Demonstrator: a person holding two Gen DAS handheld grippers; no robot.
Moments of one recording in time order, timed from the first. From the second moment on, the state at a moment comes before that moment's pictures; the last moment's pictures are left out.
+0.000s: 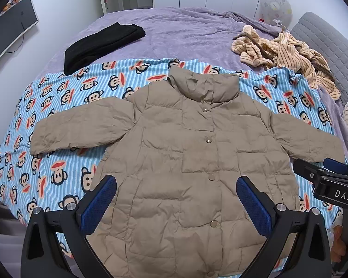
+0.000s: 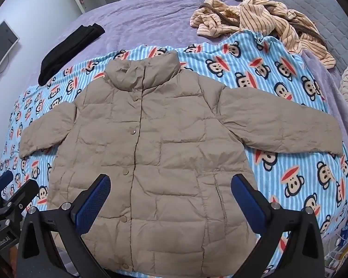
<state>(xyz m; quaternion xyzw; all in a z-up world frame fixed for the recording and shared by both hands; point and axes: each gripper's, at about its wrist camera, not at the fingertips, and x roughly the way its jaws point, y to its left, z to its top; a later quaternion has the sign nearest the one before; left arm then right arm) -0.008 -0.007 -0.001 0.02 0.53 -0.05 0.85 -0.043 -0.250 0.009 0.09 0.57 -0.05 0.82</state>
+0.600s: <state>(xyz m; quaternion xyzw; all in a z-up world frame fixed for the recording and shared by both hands) -0.006 -0.006 -0.005 0.02 0.53 -0.05 0.85 -0.043 -0.251 0.009 0.09 0.57 -0.05 0.81</state>
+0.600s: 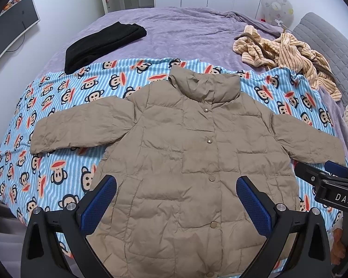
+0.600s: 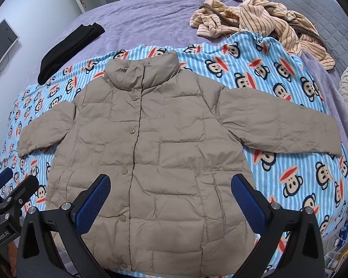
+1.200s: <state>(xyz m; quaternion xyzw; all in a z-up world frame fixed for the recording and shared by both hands) -0.008 -0.012 -0.010 0.02 0.53 -0.06 0.84 -0.043 -0.260 0.004 0.09 0.58 -0.06 0.81</state>
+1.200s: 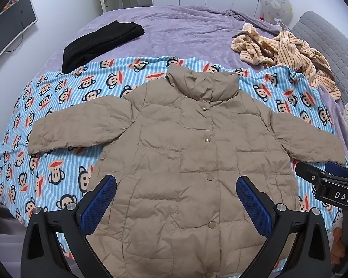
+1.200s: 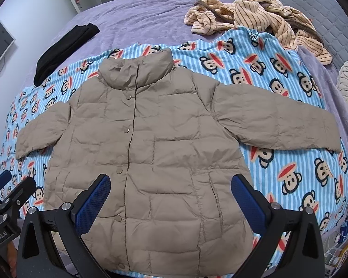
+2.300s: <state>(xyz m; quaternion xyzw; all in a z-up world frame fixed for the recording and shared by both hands) -0.004 -0.013 -0.009 0.02 0.54 -0.06 0.84 -0.043 -0.261 0.003 0.10 0.58 -0.07 0.81</state>
